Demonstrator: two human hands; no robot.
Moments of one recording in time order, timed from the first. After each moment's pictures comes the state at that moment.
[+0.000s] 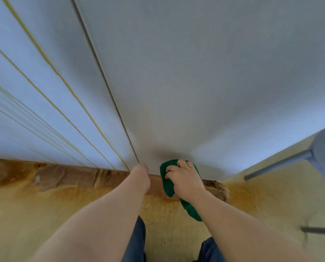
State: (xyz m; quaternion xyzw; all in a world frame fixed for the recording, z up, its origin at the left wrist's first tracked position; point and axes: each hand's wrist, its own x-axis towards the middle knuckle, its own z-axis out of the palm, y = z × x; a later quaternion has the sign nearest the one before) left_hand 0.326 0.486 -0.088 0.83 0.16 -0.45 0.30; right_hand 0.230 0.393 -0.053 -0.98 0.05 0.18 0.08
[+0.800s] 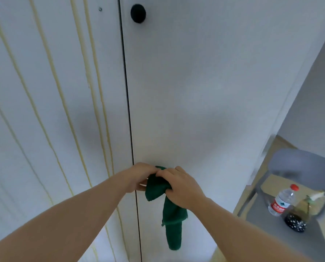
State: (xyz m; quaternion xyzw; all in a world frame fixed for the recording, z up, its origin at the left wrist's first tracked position) left_hand 0.356 0.520 0.427 0.76 -0.18 -0.44 0.44; right_hand 0.228 0.434 0.407 -0.98 0.09 -0.13 0.15
